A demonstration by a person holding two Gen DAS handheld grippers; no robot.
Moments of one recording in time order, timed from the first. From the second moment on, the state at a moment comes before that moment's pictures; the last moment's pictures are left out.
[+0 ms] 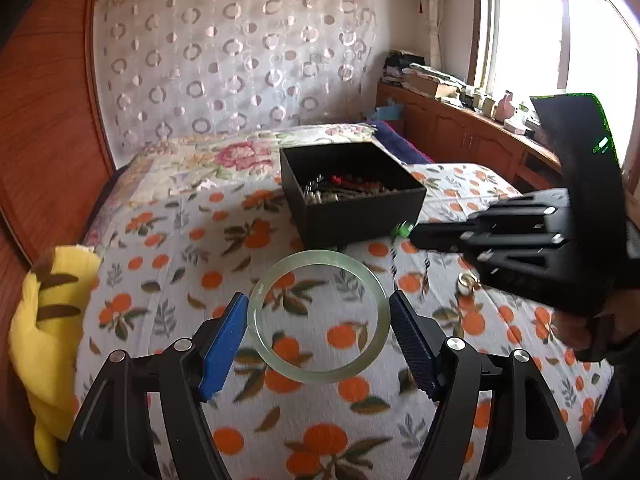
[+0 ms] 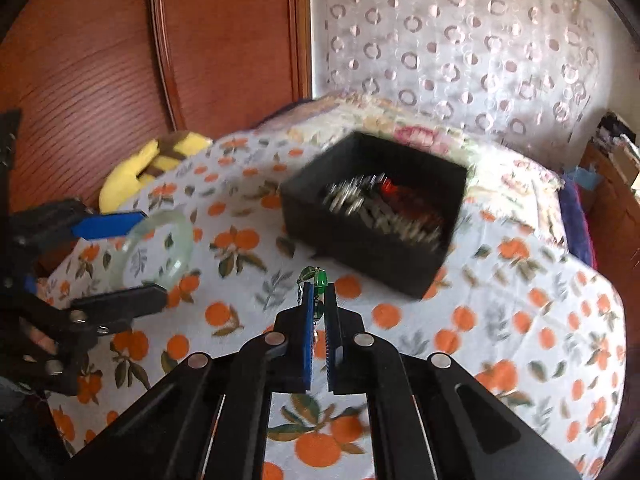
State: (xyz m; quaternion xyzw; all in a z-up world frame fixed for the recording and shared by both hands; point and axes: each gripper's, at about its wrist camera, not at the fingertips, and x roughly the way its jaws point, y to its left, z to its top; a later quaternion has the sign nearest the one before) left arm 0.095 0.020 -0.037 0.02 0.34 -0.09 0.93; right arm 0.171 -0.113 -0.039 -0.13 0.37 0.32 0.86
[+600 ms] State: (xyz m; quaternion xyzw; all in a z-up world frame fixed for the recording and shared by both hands) left arm 0.139 0.014 -0.020 0.02 0.33 -0.09 0.94; right arm 0.223 -0.137 0.030 -0.11 0.31 0.29 0.90
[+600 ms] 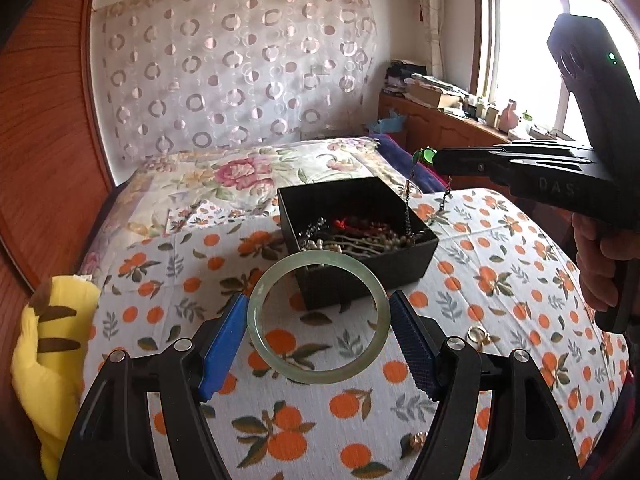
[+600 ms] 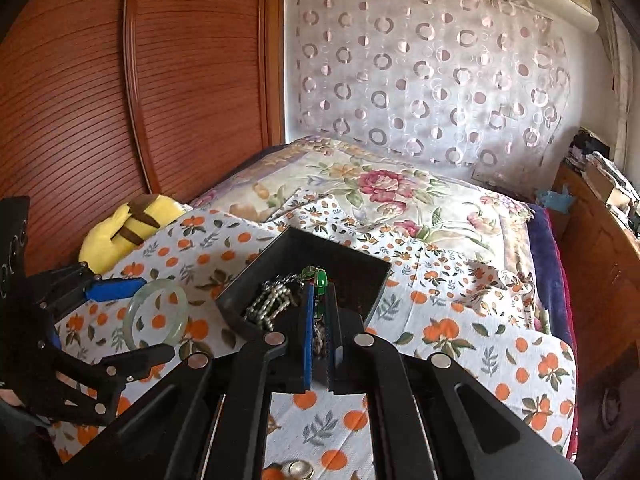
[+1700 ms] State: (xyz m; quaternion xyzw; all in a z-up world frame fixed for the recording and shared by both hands) left arm 0.219 -0.026 -0.020 0.06 0.35 -0.09 0.93; right arm 0.227 -0.183 -0.023 -0.10 0.37 0.25 0.89
